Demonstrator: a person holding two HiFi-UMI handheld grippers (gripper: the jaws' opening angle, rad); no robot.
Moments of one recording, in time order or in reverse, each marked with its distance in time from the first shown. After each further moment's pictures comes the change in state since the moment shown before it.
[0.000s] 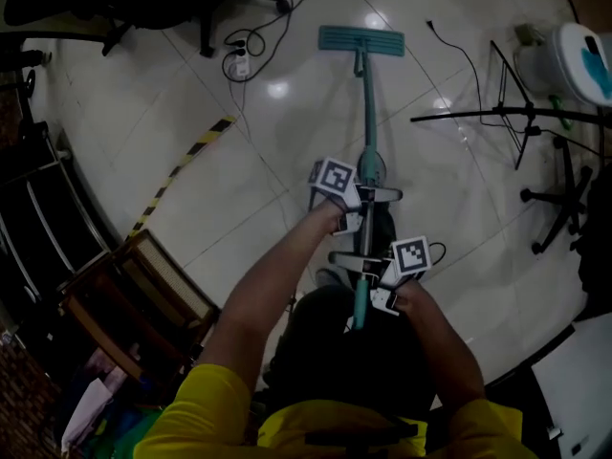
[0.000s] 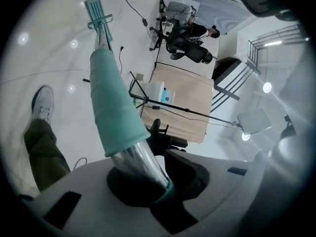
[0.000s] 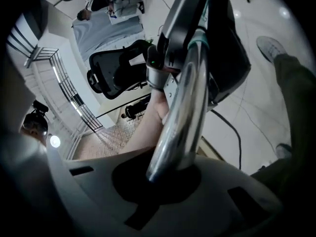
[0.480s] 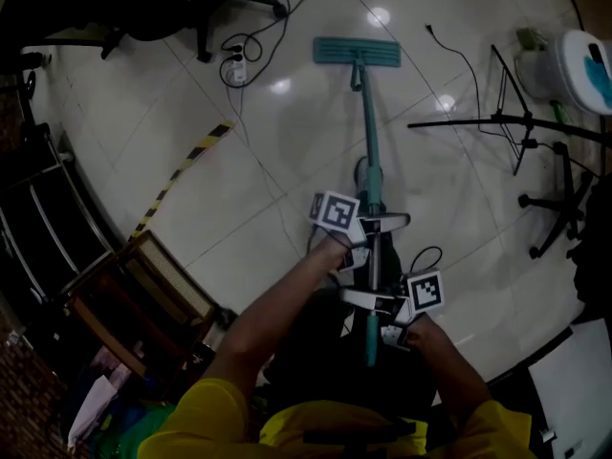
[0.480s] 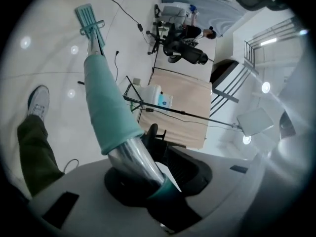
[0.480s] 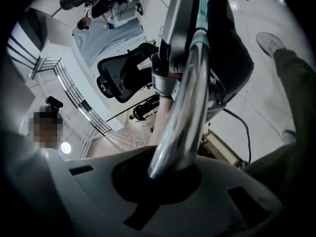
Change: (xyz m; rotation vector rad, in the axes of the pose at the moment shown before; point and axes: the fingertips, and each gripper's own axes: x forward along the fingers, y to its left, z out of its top) left arm 0.027 -0.052 -0.017 0.025 -0.082 -0.002; right arm -0.039 0.089 -0.023 0.093 0.008 0.203
